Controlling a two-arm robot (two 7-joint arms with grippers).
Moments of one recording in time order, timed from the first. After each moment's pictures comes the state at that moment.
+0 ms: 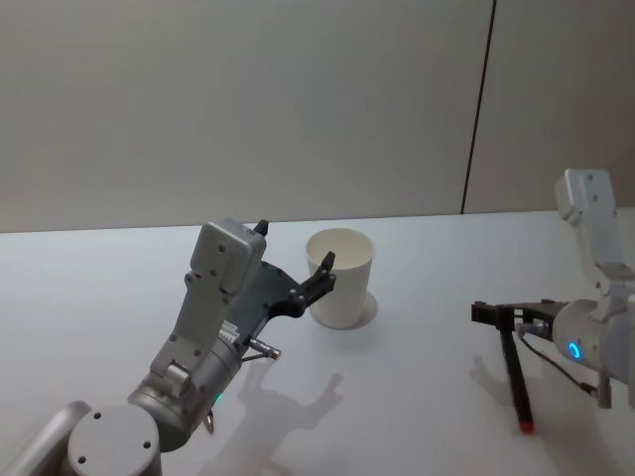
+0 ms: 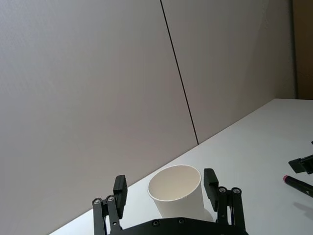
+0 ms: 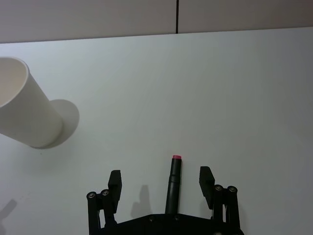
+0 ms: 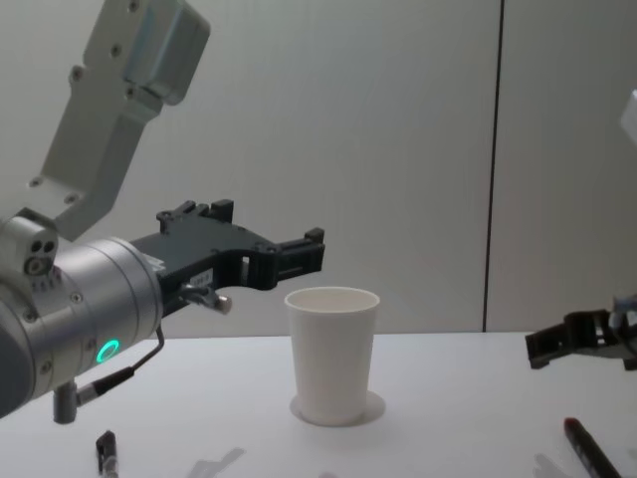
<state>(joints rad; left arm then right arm) -0.24 0.38 0.45 -1.63 -0.20 0.01 -0.01 0.32 0.11 -0.19 -1.64 0.37 0.96 -0.19</state>
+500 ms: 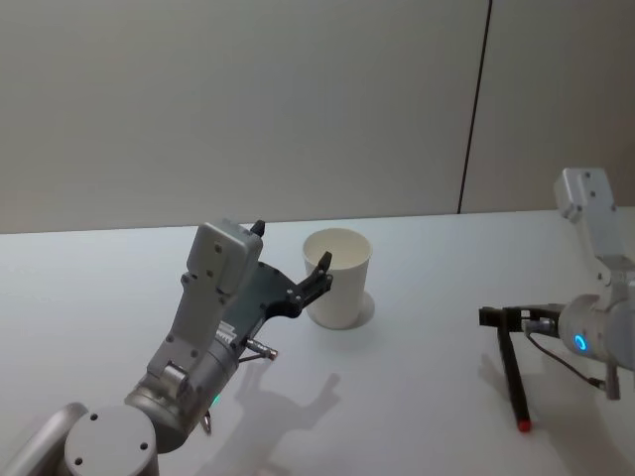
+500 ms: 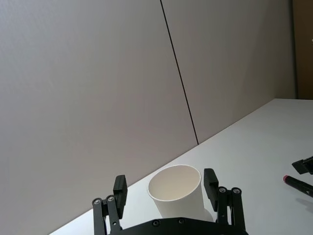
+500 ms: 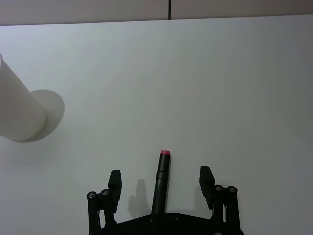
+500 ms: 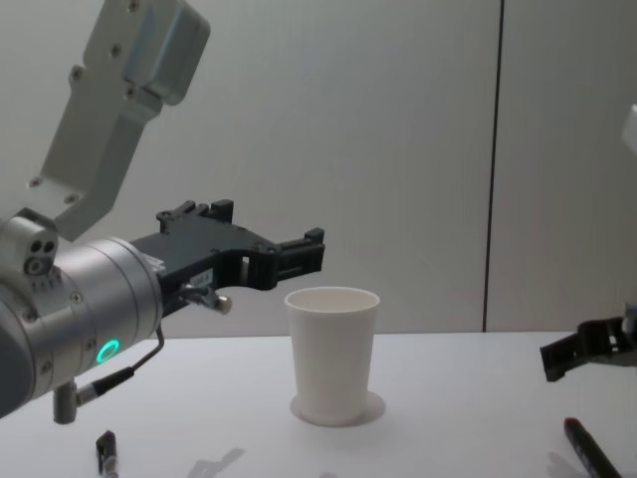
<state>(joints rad) -0.24 0.38 0.45 -1.63 -0.20 0.01 -0.01 0.36 0.11 -0.17 -1.59 0.33 1.03 -0.16</state>
